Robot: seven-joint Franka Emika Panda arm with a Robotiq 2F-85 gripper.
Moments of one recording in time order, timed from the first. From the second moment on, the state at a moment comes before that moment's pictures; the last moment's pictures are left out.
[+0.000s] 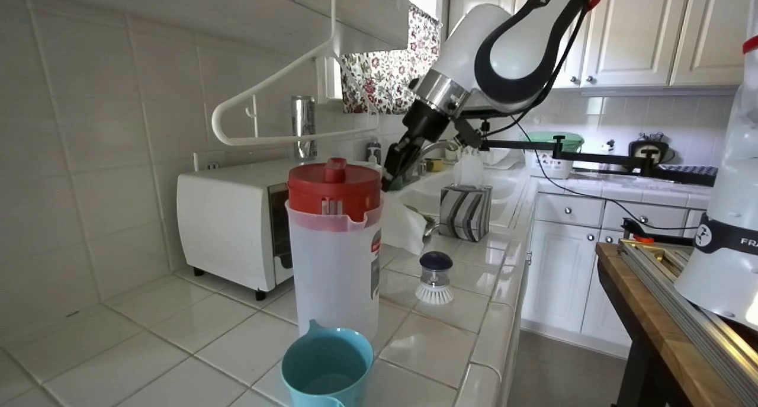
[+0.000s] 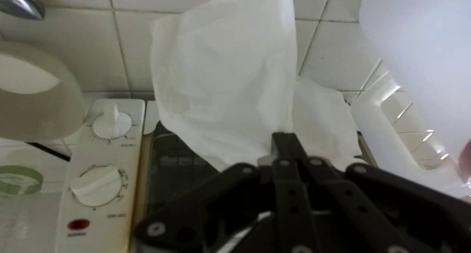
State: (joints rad) arm -0.44 0.10 0.56 -2.50 0.17 3.14 -0.02
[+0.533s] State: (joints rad) arm -0.28 -0.19 0.38 -2.58 0.20 2.92 0.00
